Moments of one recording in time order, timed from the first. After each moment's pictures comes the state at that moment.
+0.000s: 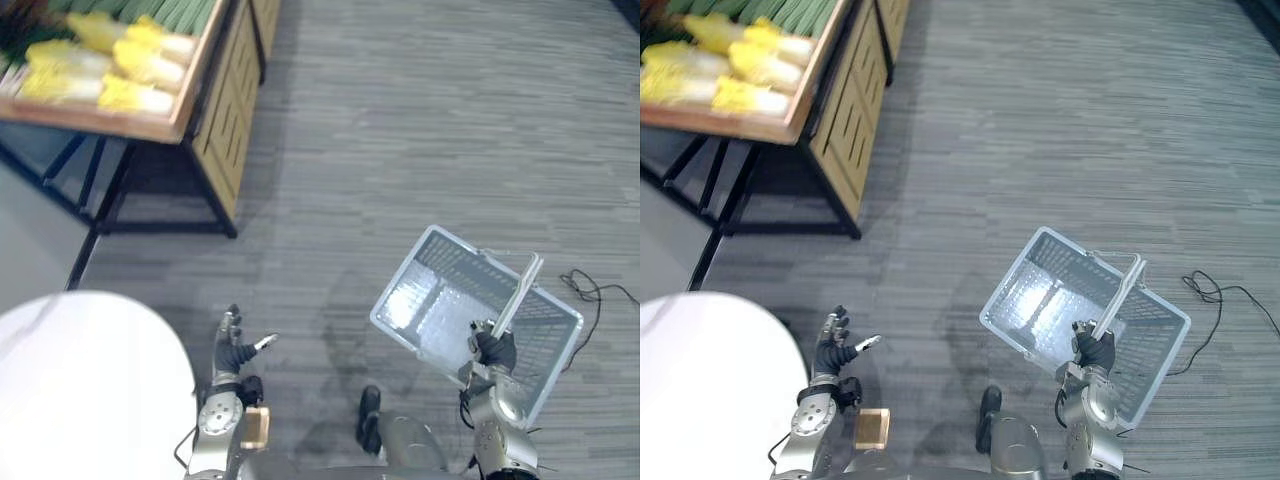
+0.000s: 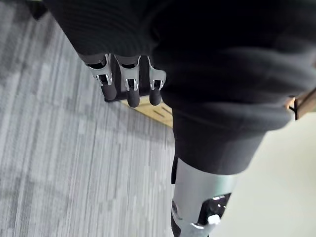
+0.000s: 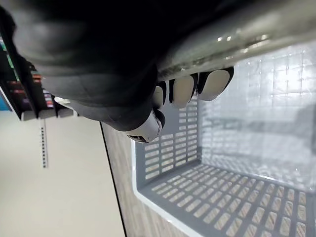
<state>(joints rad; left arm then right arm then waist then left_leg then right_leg) 0.19 0.04 -0.02 0.31 -0.09 -0.21 0.17 0.14 -0.08 -0.16 0.23 0.41 -0.13 -0.19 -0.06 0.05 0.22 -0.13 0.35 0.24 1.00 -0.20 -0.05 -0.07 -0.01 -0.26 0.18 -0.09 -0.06</state>
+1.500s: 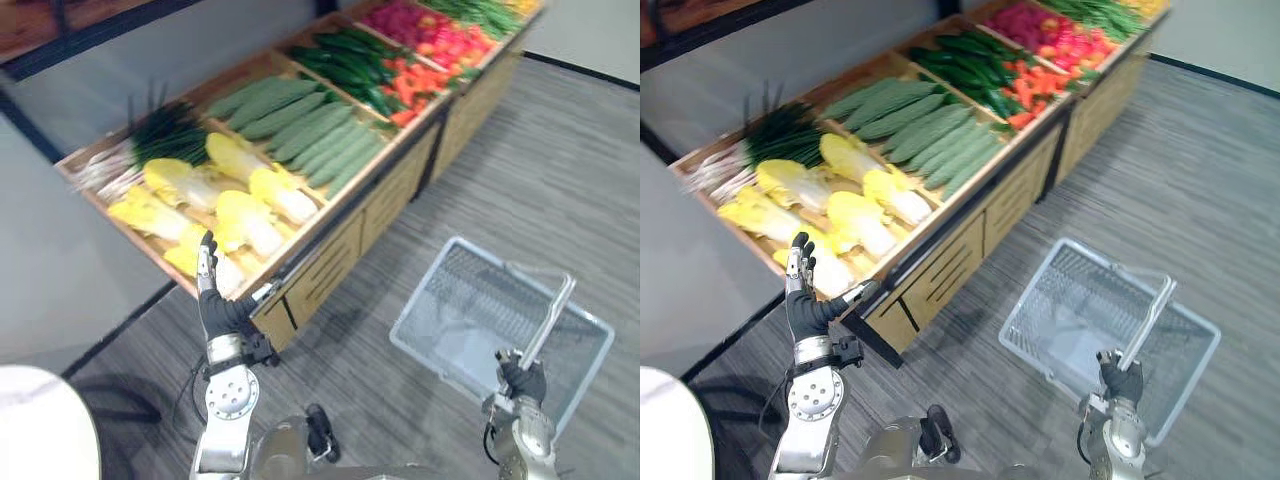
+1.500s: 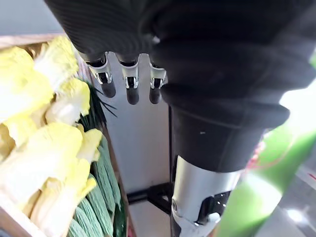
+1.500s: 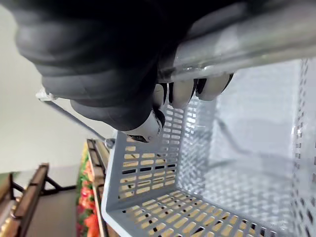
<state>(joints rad) 0.24 -0.03 -0.09 -0.22 0.23 -0.23 0.35 0.24 -0.07 -0.32 0.34 0.30 -0.12 -0.17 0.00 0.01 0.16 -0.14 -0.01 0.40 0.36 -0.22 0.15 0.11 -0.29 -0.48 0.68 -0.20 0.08</state>
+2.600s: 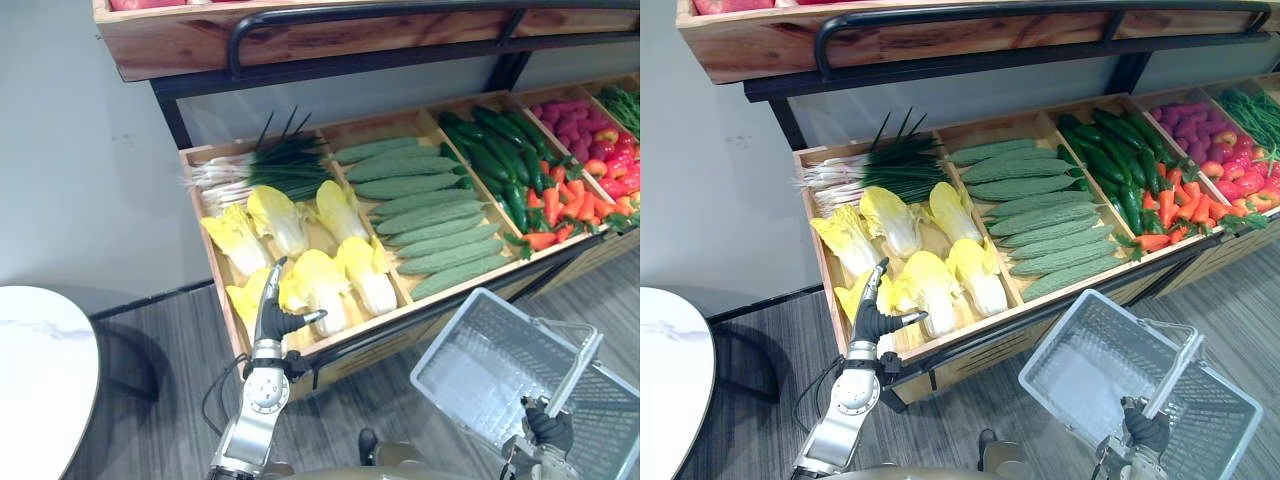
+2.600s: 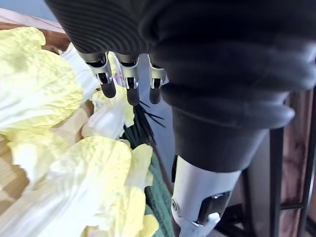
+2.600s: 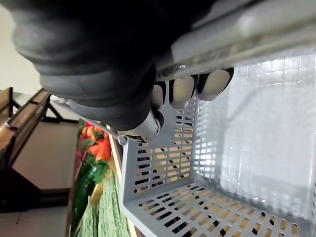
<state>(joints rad) 0.14 -0.03 -0.18 0.10 0.48 -0.06 0.33 0.43 0.00 -0.38 0.17 0.26 -0.10 -0.17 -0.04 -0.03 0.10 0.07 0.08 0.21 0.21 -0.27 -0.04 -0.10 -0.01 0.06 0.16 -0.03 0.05</state>
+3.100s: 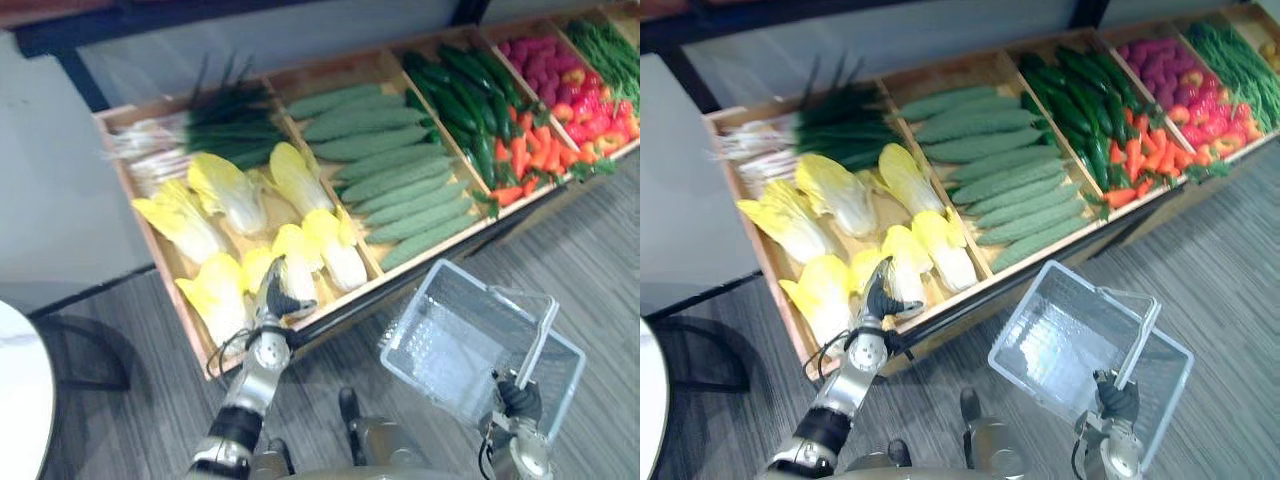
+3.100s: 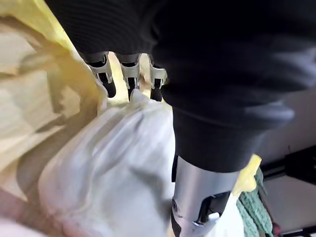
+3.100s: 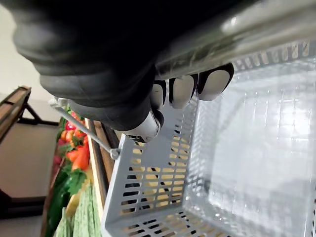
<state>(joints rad) -0.33 0.04 -0.15 0.54 0.47 -0.04 0.40 0.26 -0.03 -0.34 0.22 0.29 -0.11 -0.15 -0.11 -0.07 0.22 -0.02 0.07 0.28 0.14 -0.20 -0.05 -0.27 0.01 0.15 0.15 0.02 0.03</state>
